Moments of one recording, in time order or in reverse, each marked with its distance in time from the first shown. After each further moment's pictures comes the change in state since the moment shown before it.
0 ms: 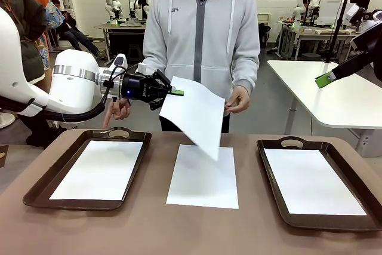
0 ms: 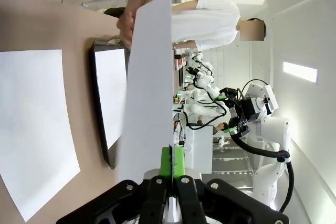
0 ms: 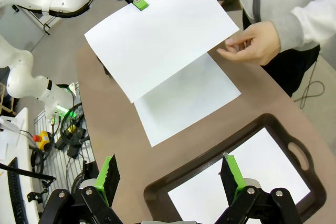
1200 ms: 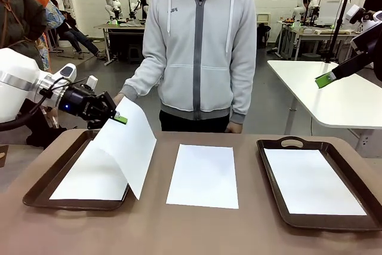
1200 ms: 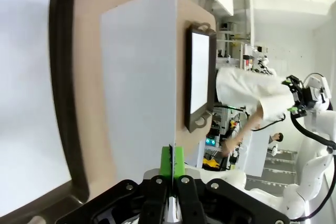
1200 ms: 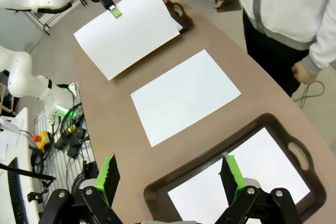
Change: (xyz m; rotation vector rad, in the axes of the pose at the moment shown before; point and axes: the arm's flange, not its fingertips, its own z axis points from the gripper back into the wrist) left arm -0.053 0.042 0.147 0.347 -0.021 0.030; right arm 0.000 0.000 0.000 0.000 0.000 -0.001
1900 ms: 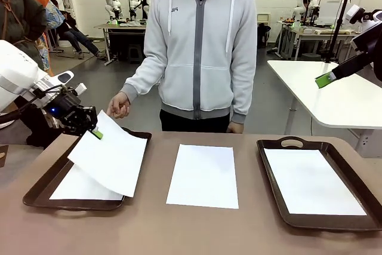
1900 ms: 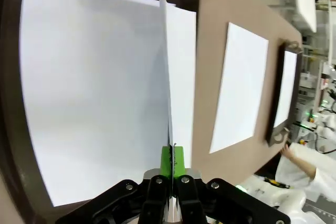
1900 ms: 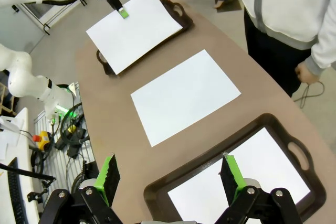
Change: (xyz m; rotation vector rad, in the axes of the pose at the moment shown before) left arm 0.022 0.034 0.034 0.423 -0.010 0.009; right arm 0.000 0.000 0.000 0.000 0.000 0.000
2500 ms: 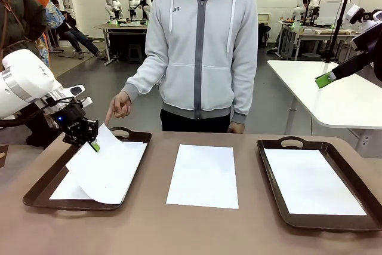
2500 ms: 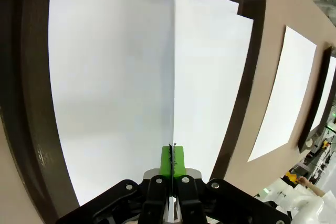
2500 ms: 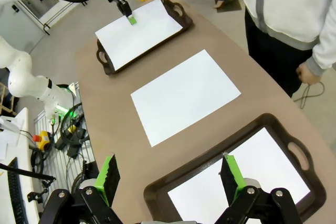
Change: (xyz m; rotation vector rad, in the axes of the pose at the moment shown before) left arm 0.031 0.028 -0.037 0.140 0.091 0.027; right arm 0.000 0.000 0.000 0.000 0.000 0.000
